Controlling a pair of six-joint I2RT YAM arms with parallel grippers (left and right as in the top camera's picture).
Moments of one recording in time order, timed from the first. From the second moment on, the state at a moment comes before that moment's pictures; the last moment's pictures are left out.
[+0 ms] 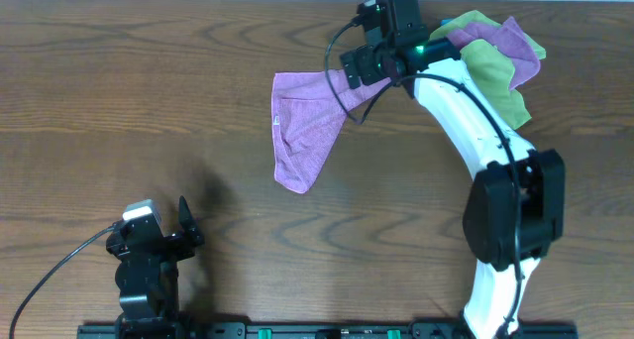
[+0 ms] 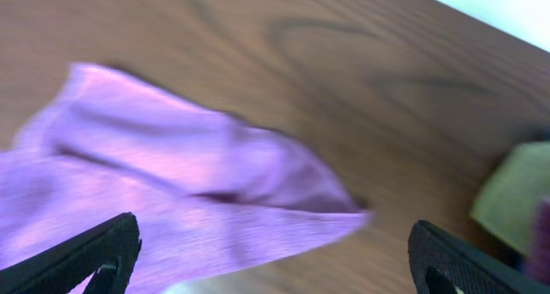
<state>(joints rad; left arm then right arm) 0.06 0.01 0.14 -0.49 -0.16 -0.14 0.34 2.04 1.75 -0.61 -0.10 -0.08</state>
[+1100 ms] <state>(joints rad) 0.06 0.01 0.14 -0.49 -0.16 -0.14 0.64 2.22 1.75 -0.57 -0.27 0.07</state>
